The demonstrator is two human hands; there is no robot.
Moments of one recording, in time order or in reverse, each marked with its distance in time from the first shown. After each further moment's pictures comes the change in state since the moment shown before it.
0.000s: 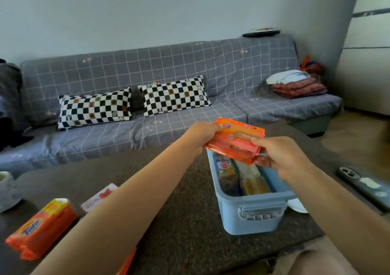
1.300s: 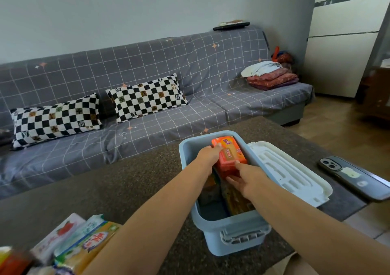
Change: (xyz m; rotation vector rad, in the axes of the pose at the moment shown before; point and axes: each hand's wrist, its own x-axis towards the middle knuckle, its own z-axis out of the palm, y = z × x) left_hand 0.090 -0.052 0.095 0.027 -0.066 -0.276; right_hand 0.067 0.048 0.014 0.502 0.180 0.448
